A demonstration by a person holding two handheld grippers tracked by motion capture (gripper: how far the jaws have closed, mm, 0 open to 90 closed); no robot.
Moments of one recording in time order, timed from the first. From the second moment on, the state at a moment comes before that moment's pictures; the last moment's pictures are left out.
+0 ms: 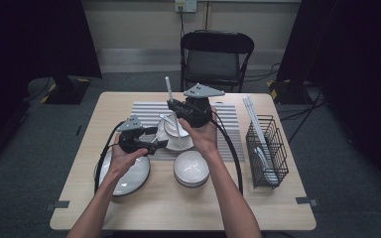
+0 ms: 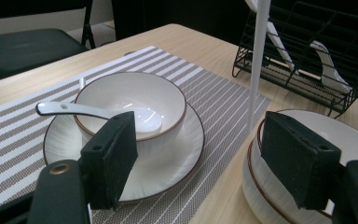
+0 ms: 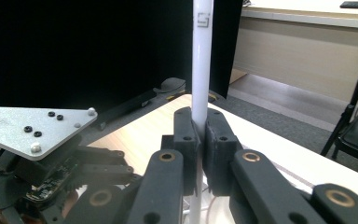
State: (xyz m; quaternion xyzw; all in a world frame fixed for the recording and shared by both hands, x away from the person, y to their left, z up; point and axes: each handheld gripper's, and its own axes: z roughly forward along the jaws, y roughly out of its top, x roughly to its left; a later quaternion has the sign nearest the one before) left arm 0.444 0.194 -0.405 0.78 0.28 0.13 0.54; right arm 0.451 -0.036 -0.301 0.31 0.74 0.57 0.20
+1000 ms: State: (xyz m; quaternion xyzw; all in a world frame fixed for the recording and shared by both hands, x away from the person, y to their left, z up) left arm 0.449 0.169 -0.405 0.77 0.27 0.10 0.57; right arm 0.444 -0.016 -0.313 0.30 0.74 0.57 0.17
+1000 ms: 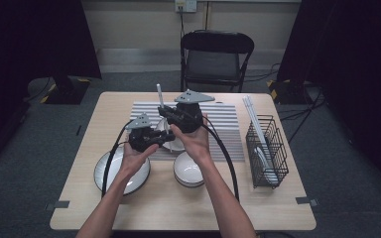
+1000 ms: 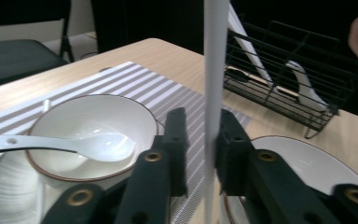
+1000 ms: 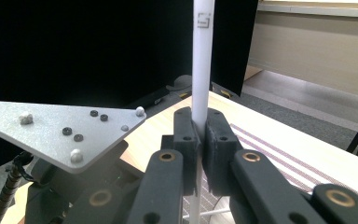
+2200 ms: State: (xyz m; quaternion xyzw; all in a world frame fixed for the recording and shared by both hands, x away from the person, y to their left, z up) left arm 0.442 0.188 -0.404 0.78 0.26 0.09 0.57; right arm 0.455 -0.023 -0.334 0.30 0.75 0.56 0.16
